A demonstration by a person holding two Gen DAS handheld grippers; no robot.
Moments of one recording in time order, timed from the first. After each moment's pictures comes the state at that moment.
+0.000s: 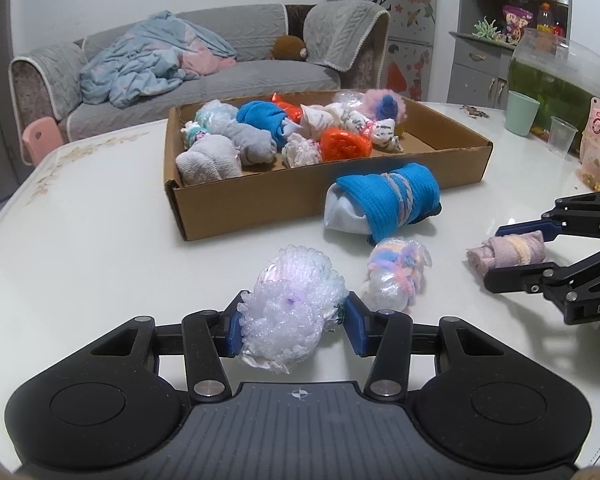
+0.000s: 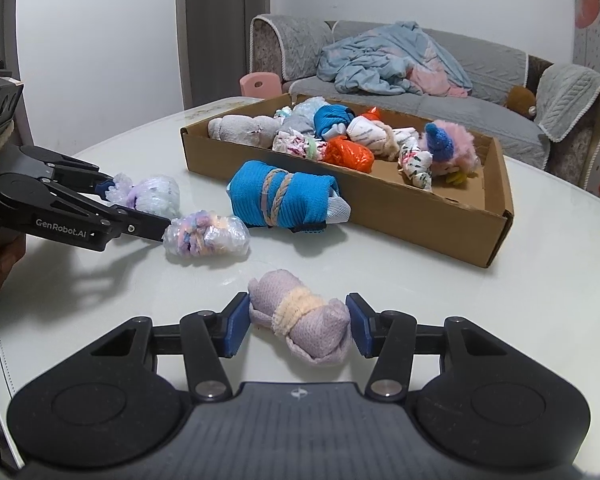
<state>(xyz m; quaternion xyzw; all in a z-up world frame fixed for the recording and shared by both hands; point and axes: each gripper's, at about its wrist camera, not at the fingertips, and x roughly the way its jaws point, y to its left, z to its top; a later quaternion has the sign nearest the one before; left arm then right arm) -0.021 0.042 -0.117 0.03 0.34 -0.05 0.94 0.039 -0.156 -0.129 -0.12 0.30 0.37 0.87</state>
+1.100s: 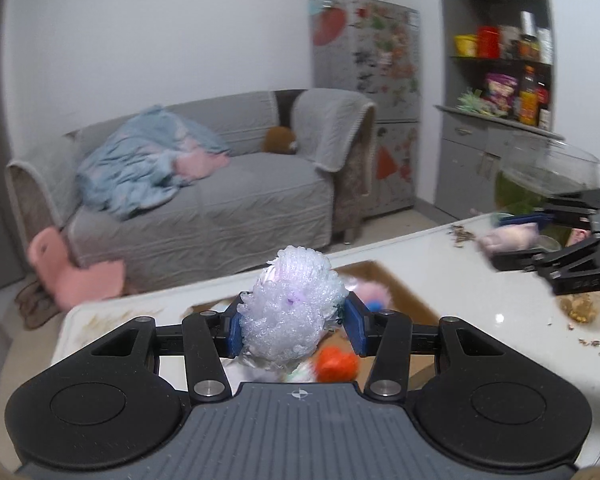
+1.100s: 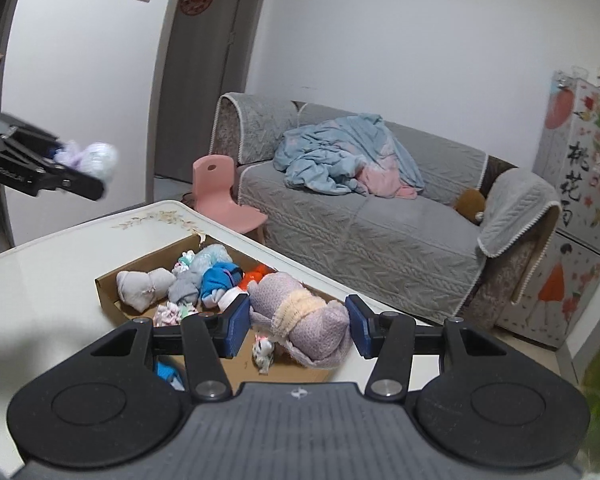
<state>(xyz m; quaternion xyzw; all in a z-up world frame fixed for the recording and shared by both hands) 0.044 0.012 0.068 0.06 0.25 -0.08 0.96 0.132 -0.196 0.015 -0.17 0.18 0.35 0.90</state>
